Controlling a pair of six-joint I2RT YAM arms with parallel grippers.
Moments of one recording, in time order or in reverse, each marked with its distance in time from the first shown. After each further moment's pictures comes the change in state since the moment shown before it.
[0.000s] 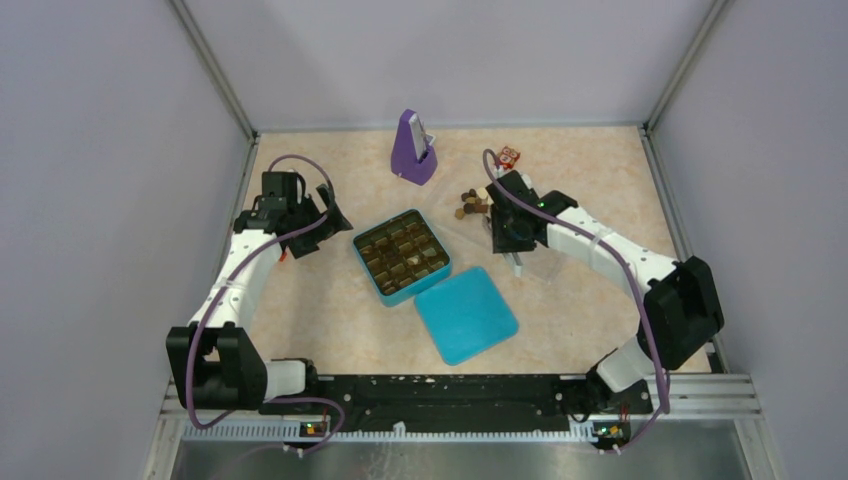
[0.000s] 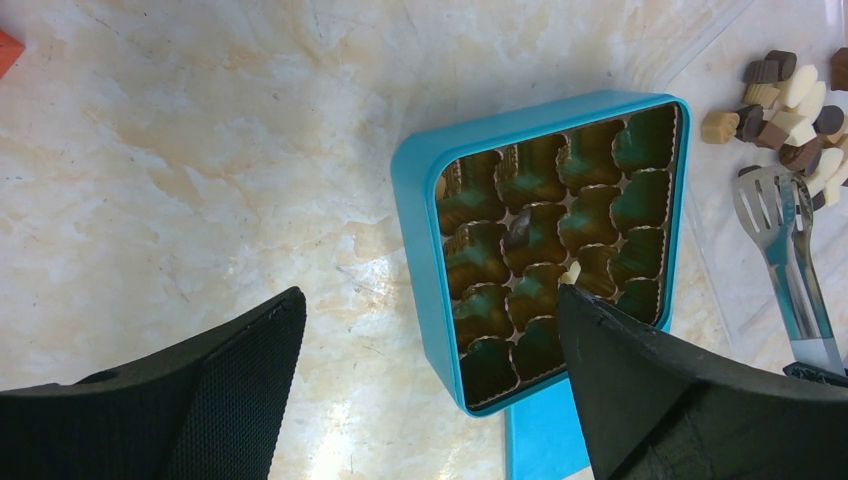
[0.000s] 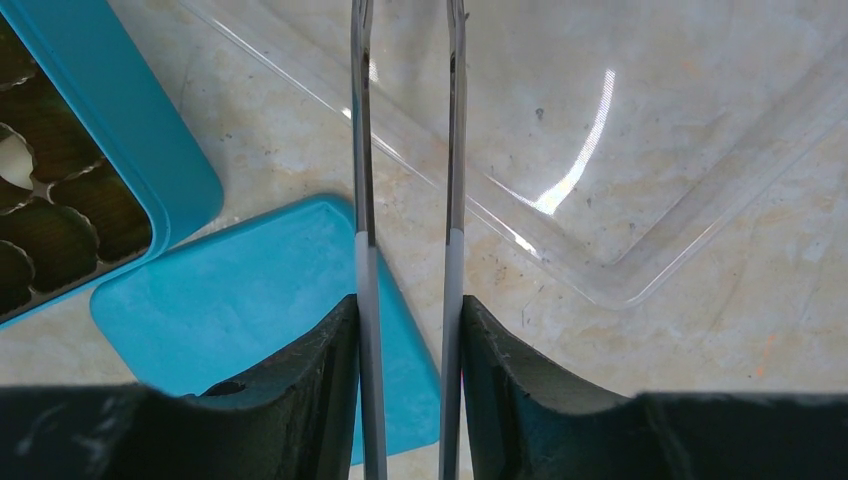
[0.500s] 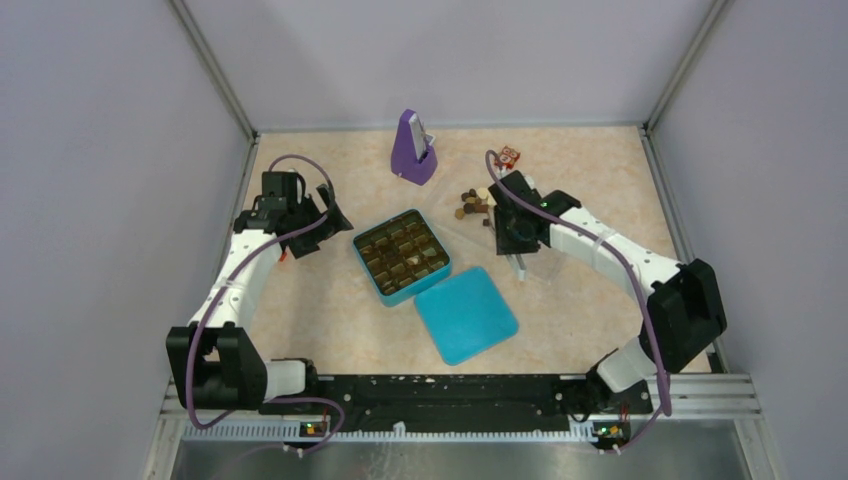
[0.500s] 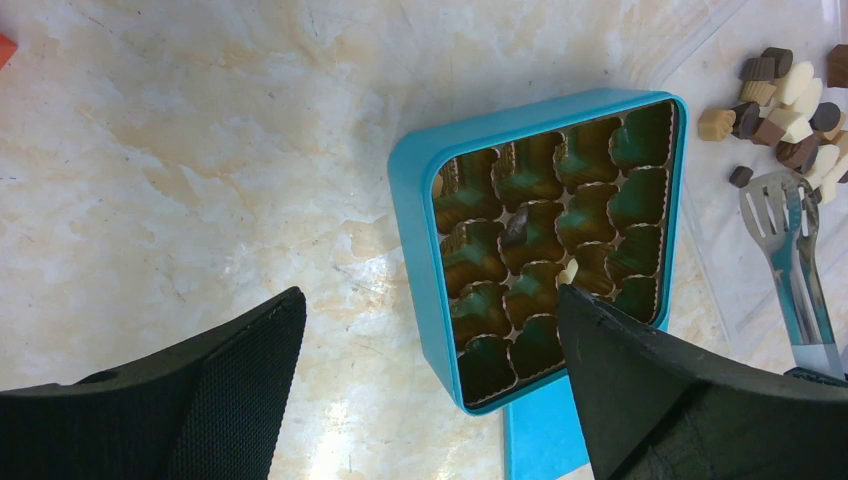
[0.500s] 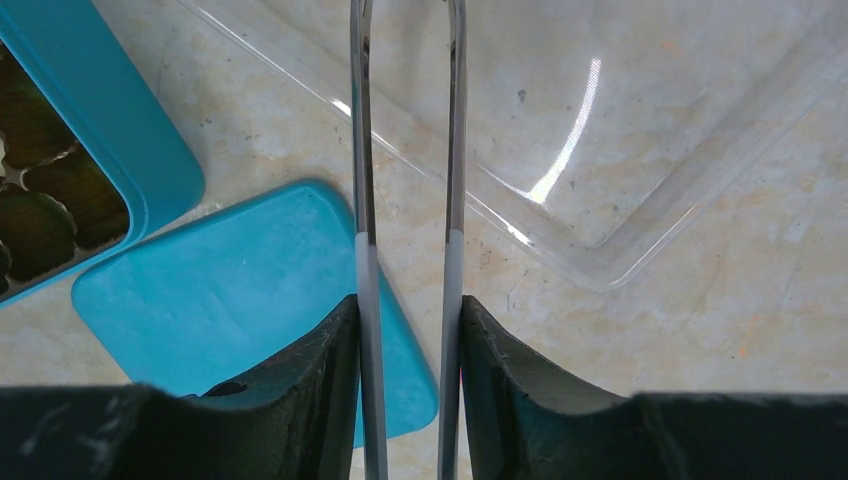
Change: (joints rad) left arm 0.000 0.000 0.000 0.000 0.008 0.000; right arm -0.006 -0.019 -0.001 -0.041 0.002 -0.003
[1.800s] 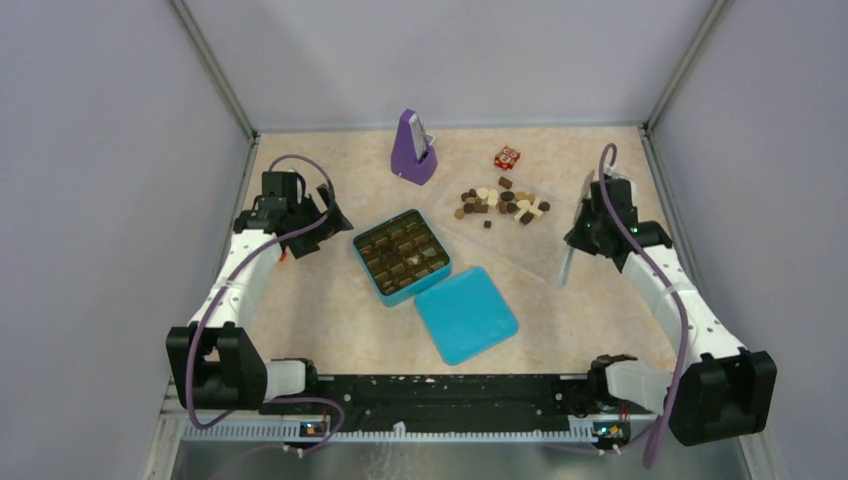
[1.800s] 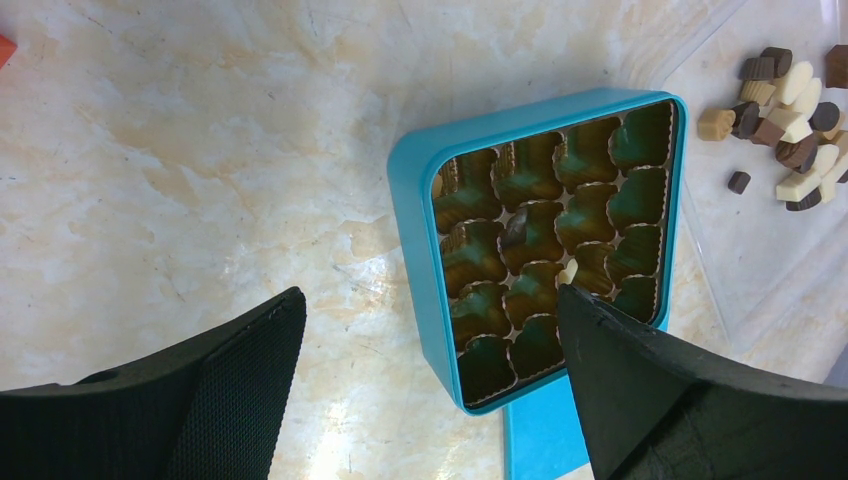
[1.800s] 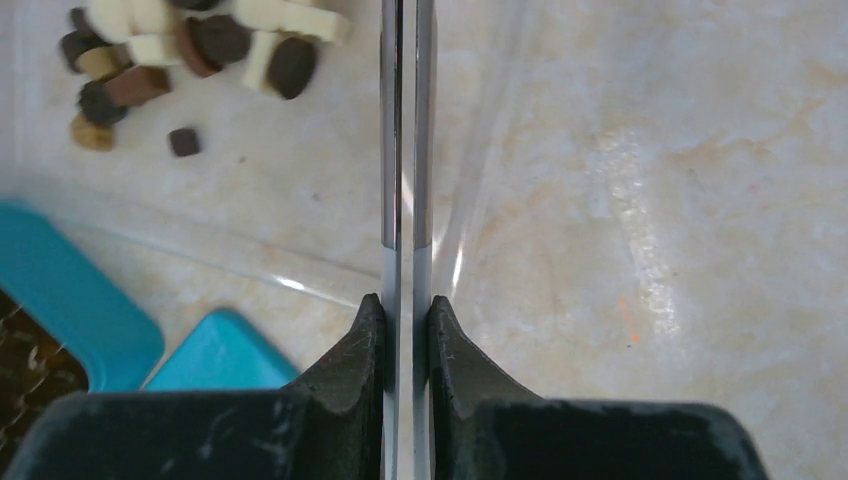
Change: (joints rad) left arm 0.000 0.000 0.000 0.000 0.001 0.000; right arm -0.483 -0.387 -0.347 0.211 -0.077 0.040
